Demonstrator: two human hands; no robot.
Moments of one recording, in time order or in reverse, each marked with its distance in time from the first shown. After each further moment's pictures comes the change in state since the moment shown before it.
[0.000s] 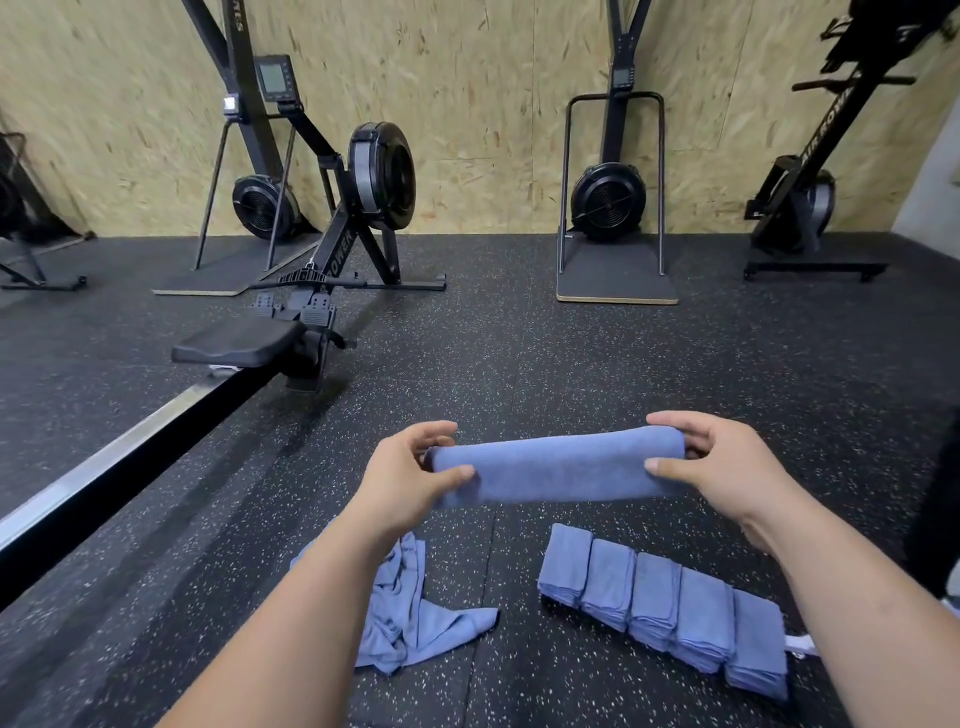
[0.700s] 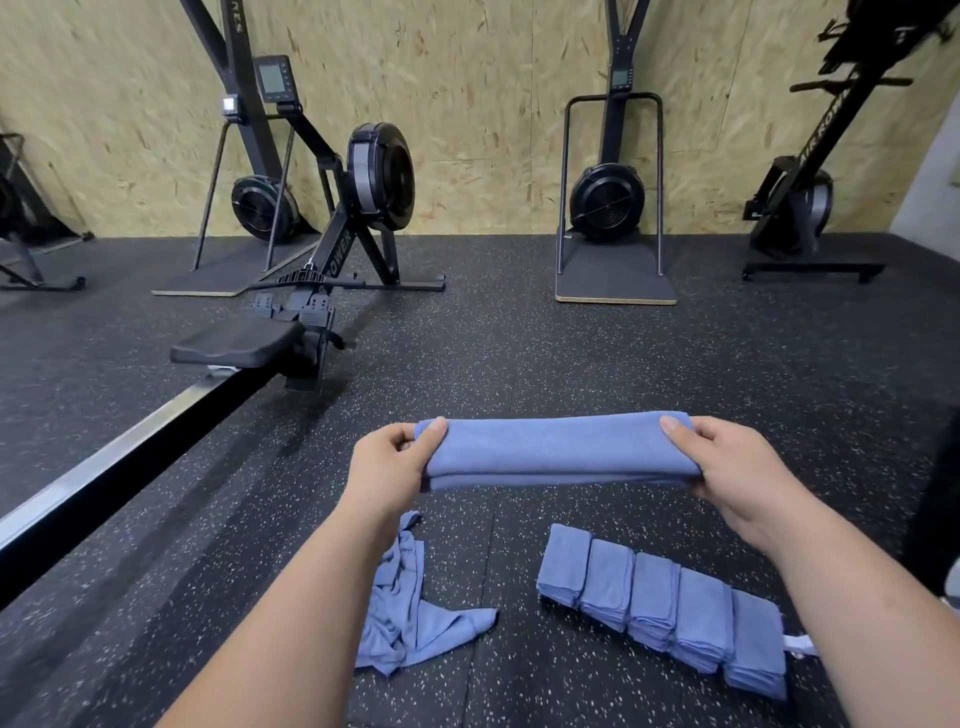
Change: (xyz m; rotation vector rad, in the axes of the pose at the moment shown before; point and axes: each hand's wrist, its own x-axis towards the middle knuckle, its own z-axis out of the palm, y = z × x) left_hand 0.001 0.006 -0.001 -0.240 0.157 -0.109; right_hand 0.006 0.007 -0.001 0.281 0.049 0.128
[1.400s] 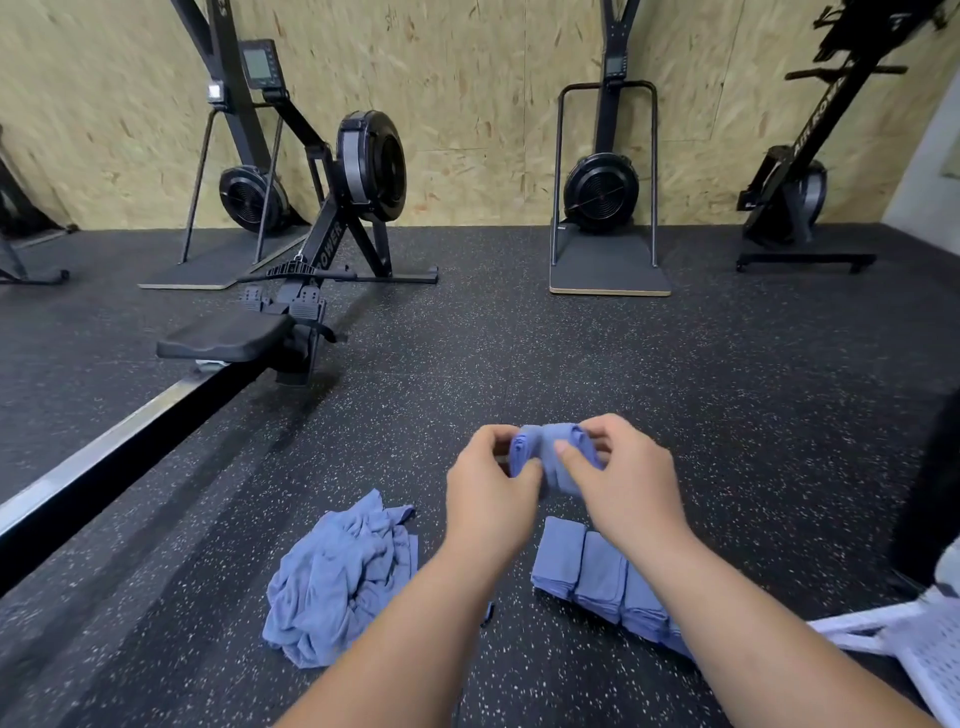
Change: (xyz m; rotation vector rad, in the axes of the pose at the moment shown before) left_hand -0.052 0.007 0.100 0.225 0.023 0.141; right_hand -0.042 0.001 0.097 -0.476 0.184 -0.322
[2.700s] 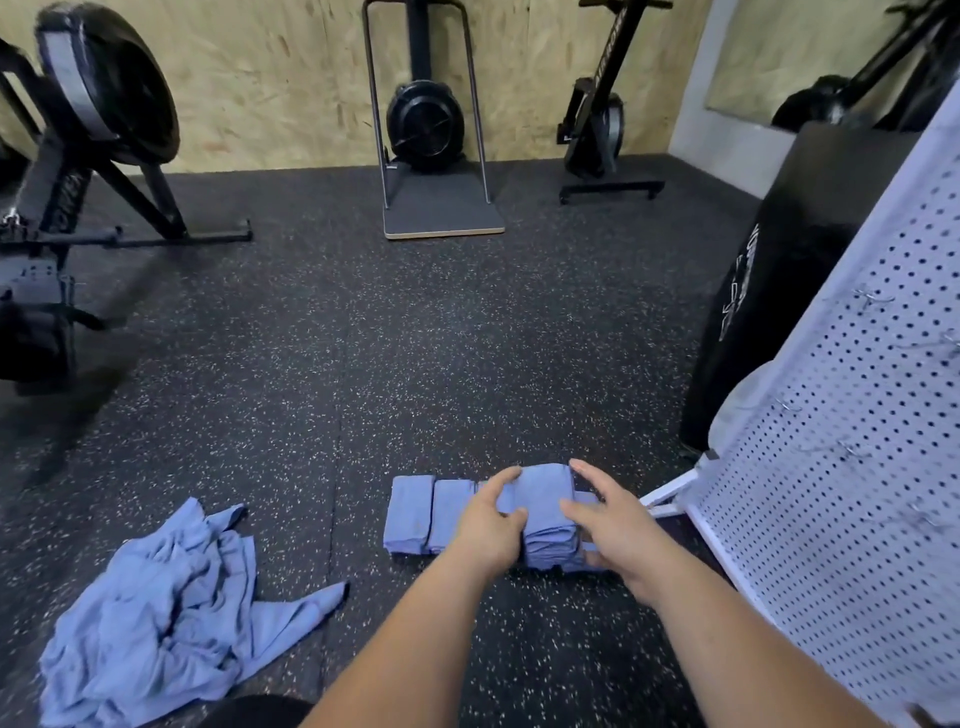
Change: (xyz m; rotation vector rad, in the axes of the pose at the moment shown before) left_hand -0.059 -0.059 0.216 -0.007 -0.736 -0.275; right_hand -0.045 0.222 -0.113 0.329 -0.130 0.755
